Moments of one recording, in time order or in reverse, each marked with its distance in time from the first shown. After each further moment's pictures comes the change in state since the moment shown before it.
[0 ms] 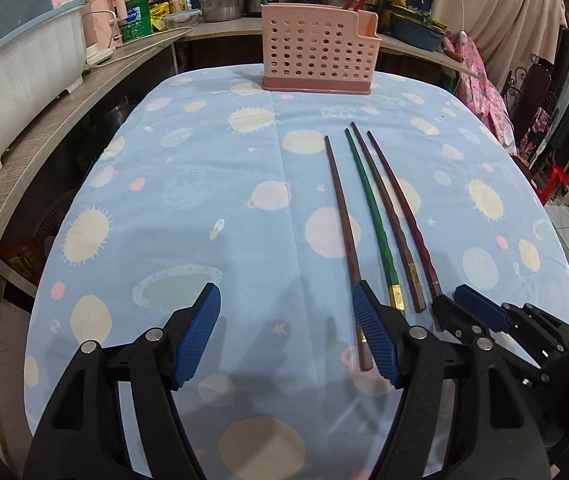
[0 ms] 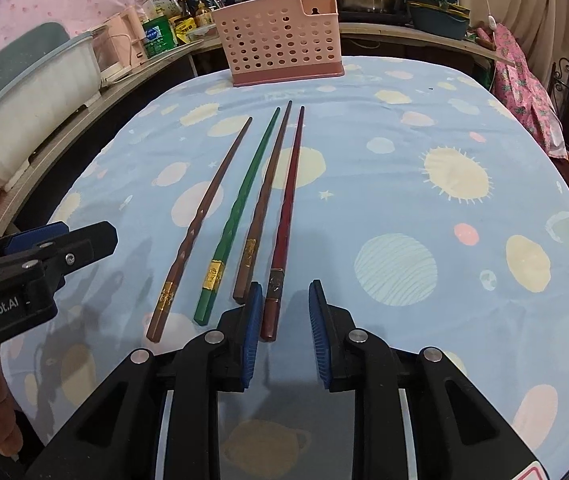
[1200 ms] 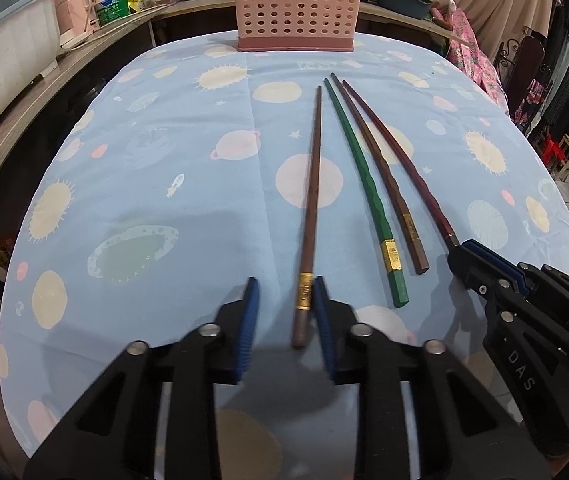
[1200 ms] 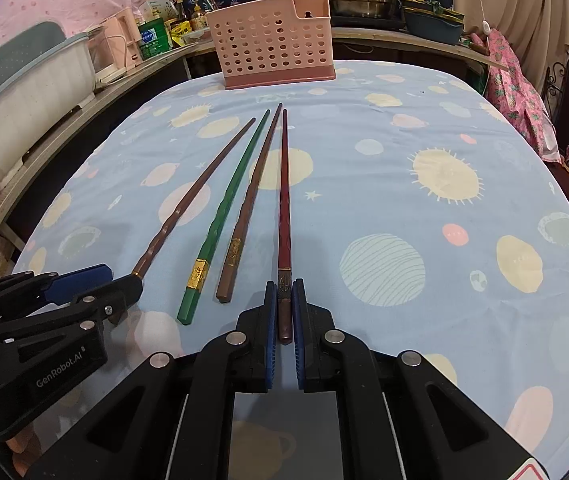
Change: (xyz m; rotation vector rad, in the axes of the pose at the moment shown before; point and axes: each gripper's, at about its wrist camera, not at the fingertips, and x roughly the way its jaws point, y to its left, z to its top) left arm 0.031 -0.015 -0.020 0.038 0.082 -0.024; right arm 0.001 -0.004 -0.004 -0.005 -0.022 -0.026
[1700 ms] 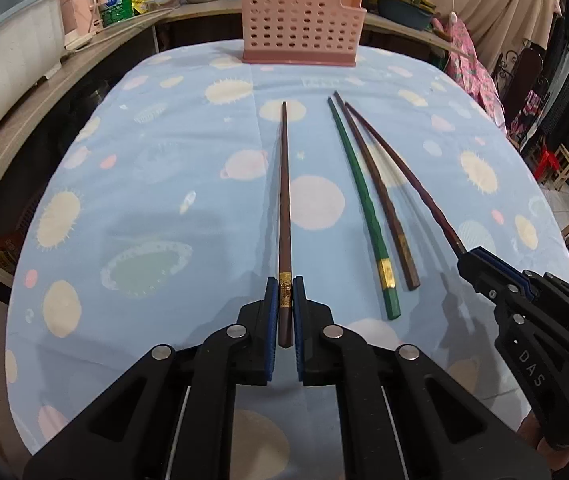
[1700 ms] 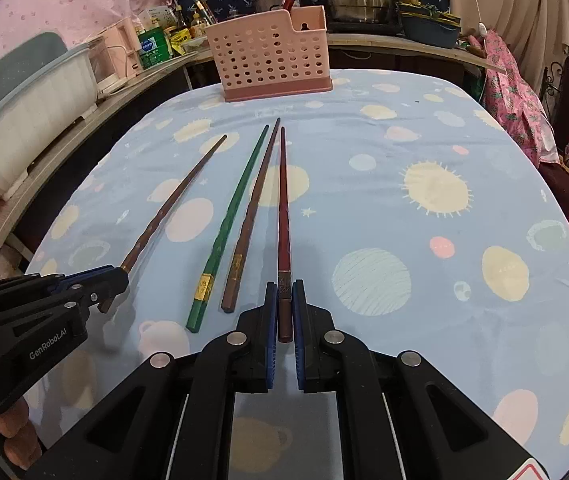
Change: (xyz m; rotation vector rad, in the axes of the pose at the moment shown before) left arm -0.019 0.008 0.013 -0.029 -0.024 -0.022; right arm -0.018 -0.006 0.010 0.015 -0.021 0.010
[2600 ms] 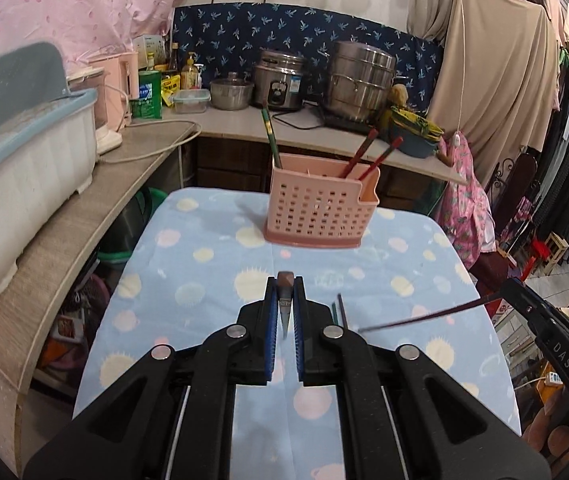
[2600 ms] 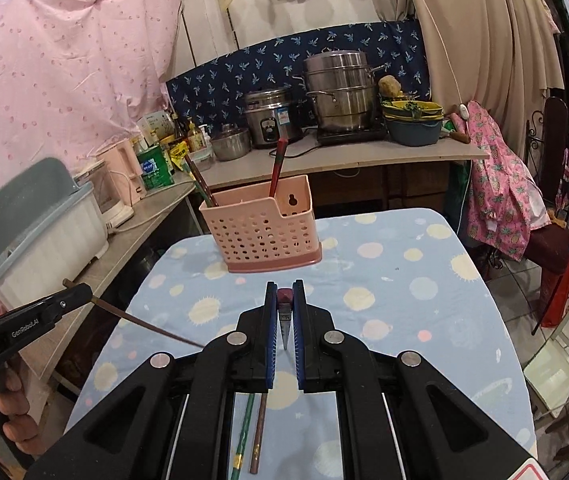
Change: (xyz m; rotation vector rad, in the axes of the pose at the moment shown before) left arm -0.101 0.033 0.141 -0.100 -0.325 -0.023; right arm -0.083 -0.022 0.148 0.080 -0.316 0.036
